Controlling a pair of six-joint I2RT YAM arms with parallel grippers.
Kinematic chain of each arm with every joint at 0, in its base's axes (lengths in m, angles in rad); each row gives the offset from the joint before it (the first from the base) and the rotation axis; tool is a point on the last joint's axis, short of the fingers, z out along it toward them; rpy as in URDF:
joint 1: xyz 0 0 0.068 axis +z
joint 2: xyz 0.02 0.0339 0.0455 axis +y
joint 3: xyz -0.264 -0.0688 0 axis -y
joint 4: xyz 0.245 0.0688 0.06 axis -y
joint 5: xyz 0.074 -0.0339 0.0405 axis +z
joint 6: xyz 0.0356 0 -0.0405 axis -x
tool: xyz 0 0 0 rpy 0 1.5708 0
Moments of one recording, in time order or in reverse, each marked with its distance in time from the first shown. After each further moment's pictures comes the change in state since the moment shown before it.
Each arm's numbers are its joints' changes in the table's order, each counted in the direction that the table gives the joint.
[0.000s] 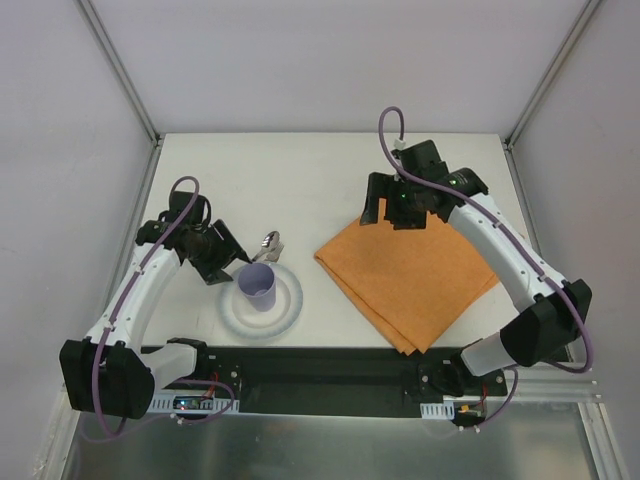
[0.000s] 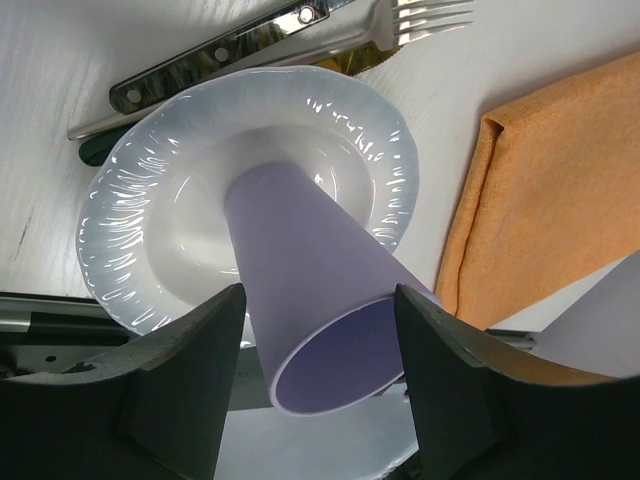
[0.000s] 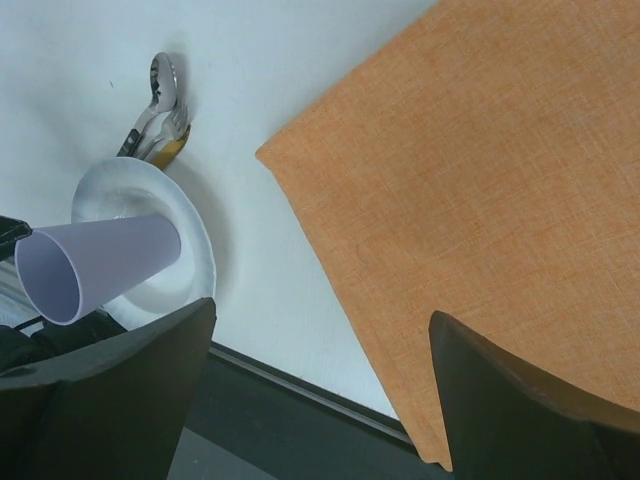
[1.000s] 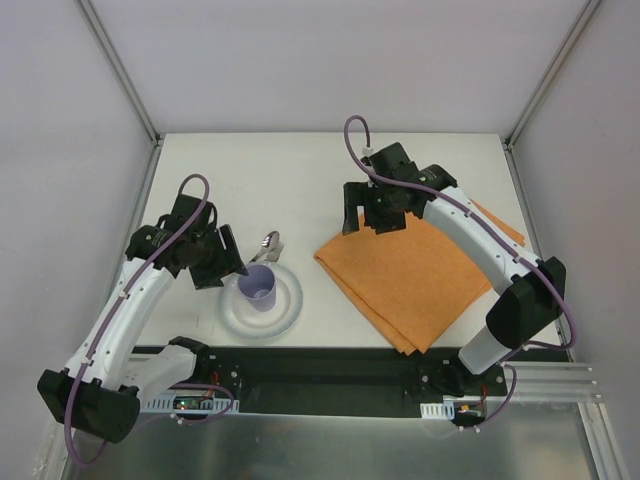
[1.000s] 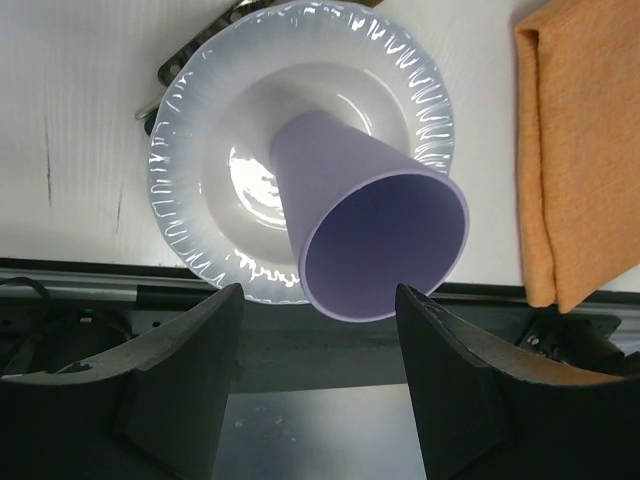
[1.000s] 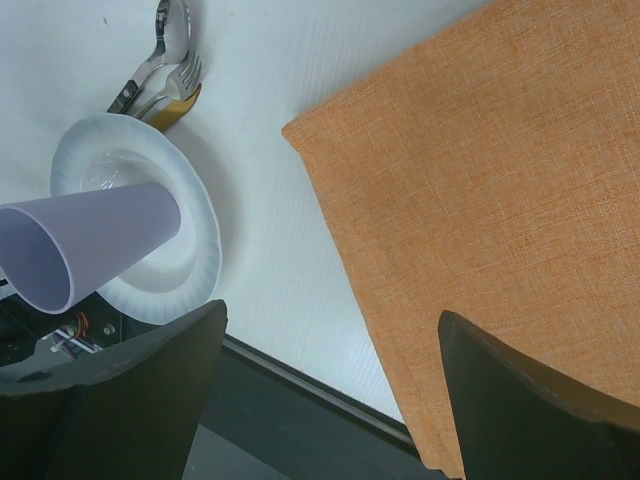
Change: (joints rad) left arm -0.152 -0.114 0.123 -0.188 0.148 -0.158; right arm 0.108 0.144 0.073 -0.011 0.002 0.065
